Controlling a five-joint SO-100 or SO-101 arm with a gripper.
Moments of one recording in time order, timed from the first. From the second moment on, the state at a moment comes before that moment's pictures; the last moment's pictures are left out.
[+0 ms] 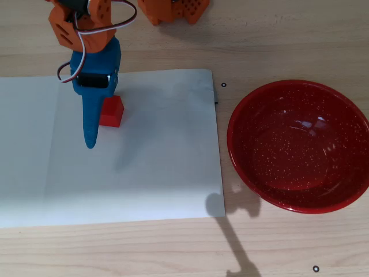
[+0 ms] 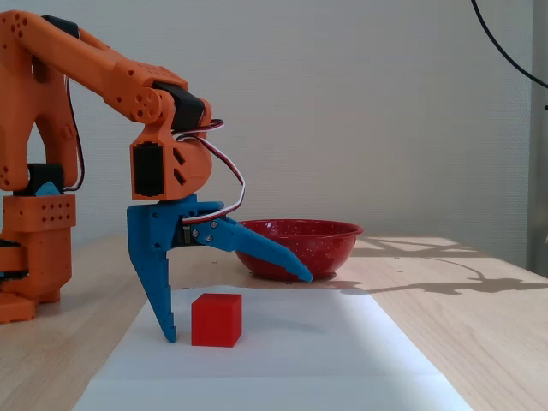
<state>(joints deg) -26.5 92.9 116.2 55.8 18.5</state>
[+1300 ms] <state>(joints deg) -26.5 92.8 104.5 72.0 15.5</state>
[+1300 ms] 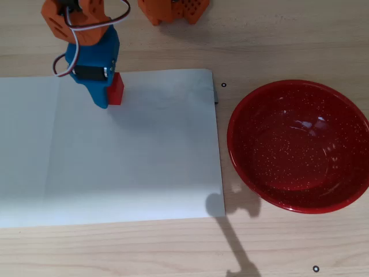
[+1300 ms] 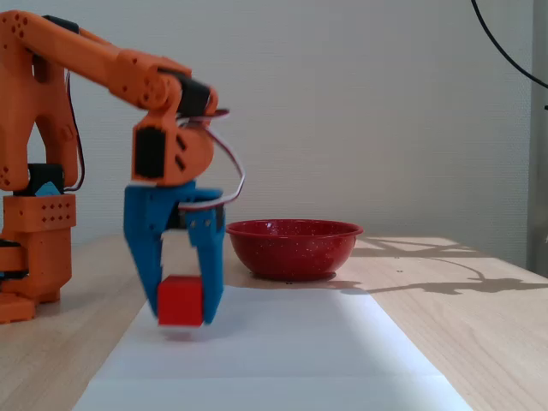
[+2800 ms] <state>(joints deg) 30.9 93.3 78.6 79.7 -9.2</state>
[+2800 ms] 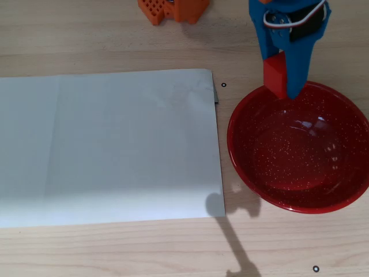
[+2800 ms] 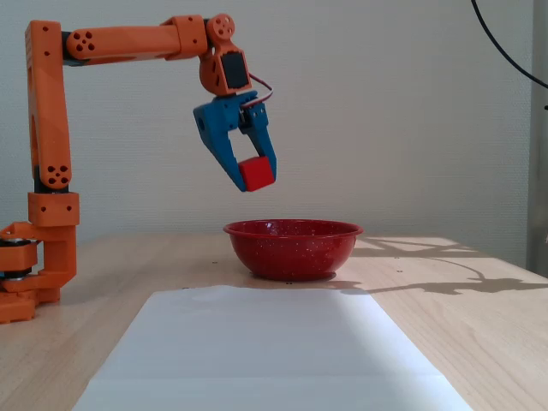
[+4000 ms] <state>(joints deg) 15.6 130.8 93.3 88.3 -9.2</state>
